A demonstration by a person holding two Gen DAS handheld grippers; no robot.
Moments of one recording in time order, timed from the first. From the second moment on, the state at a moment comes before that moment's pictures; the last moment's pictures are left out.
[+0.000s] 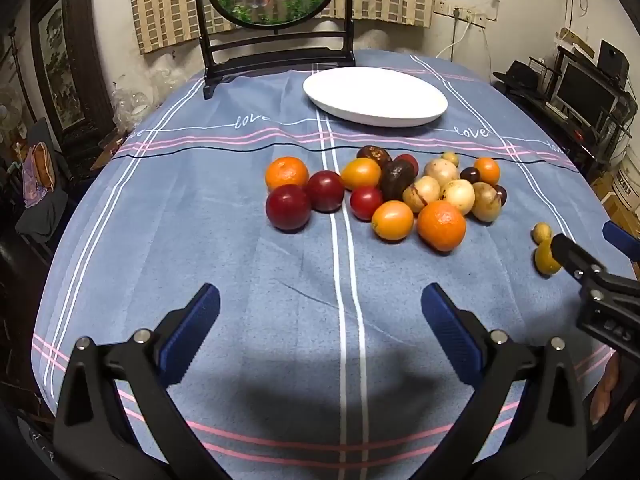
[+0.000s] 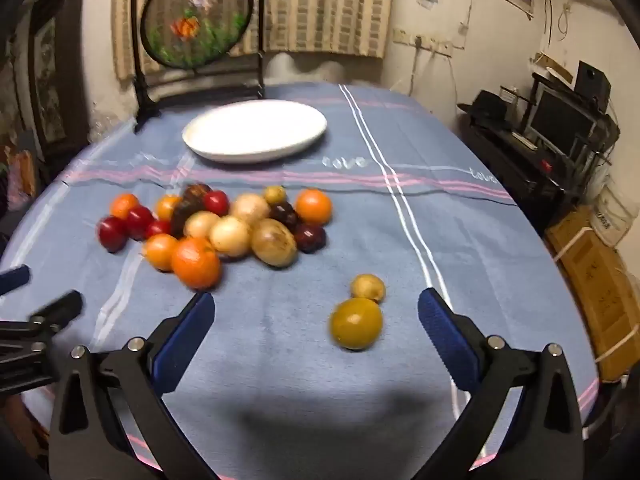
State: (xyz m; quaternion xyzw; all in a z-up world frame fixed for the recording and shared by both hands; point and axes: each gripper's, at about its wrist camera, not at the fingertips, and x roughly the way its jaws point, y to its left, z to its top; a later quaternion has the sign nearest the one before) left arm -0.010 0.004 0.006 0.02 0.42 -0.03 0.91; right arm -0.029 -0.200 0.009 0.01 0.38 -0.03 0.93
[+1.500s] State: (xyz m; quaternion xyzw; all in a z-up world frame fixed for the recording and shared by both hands) left arm -0.008 0.002 0.004 0.02 0.42 -0.03 0.91; right arm -0.038 -0.190 -0.004 0.03 0.40 -0.02 0.91
